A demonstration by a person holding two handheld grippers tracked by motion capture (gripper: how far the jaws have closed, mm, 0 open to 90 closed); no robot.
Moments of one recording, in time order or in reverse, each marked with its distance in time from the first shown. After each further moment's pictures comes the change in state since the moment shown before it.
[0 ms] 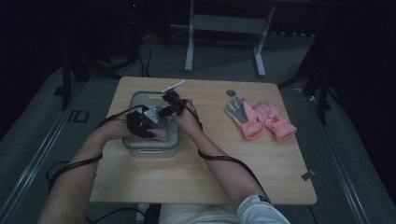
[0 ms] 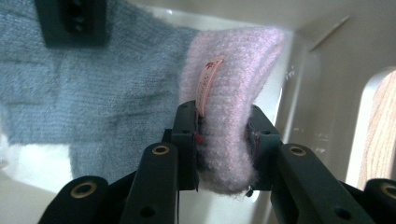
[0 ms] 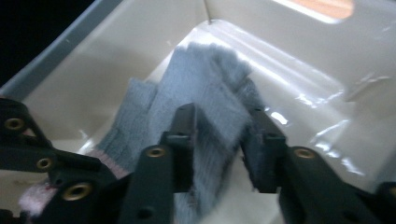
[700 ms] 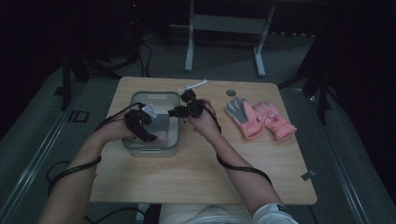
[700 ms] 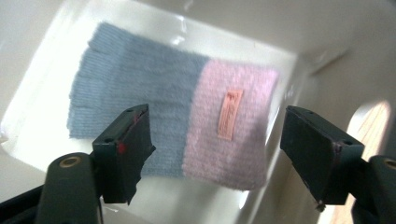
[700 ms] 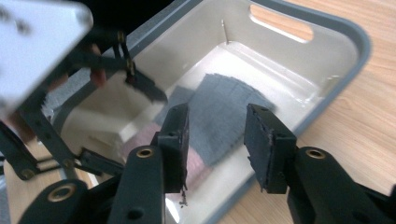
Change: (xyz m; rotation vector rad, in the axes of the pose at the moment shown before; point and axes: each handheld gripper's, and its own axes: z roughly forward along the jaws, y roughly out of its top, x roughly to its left) left arm -0.004 0.002 -0.014 -0.073 0.054 -0.157; right arm -0.005 -0.029 -0.081 -0.133 0.092 -0.049
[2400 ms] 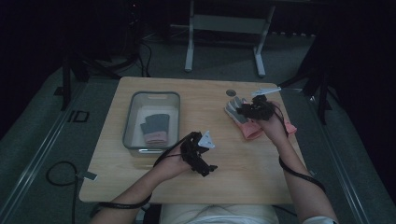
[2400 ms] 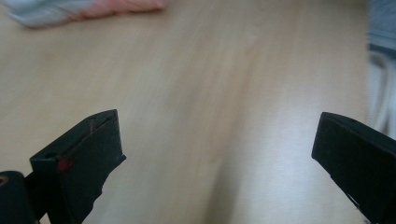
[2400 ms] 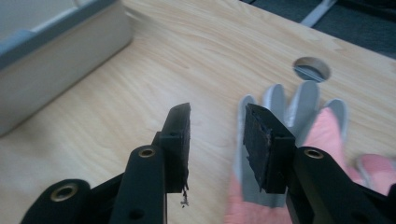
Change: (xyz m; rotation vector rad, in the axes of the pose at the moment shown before) left arm -0.170 0.104 0.061 -0.267 -0.103 0.039; right arm -0.151 -0.097 -0.140 -0.083 -0.288 -0.045
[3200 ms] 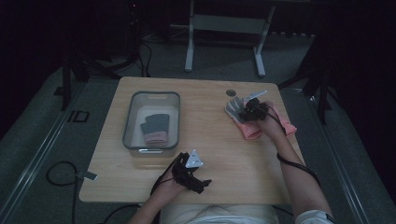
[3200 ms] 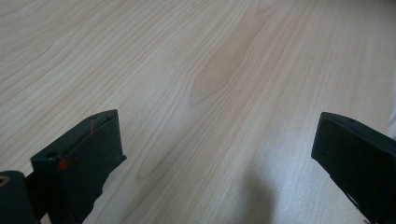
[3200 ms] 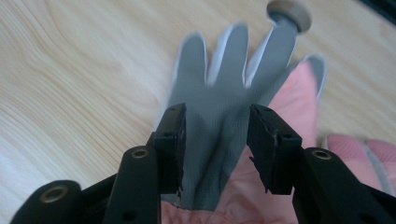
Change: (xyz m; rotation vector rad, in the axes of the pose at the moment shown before) left arm -0.030 -0.066 0.020 -0.104 0.111 -0.172; right arm -0.035 -0.025 0.063 0.217 -0.129 -0.174
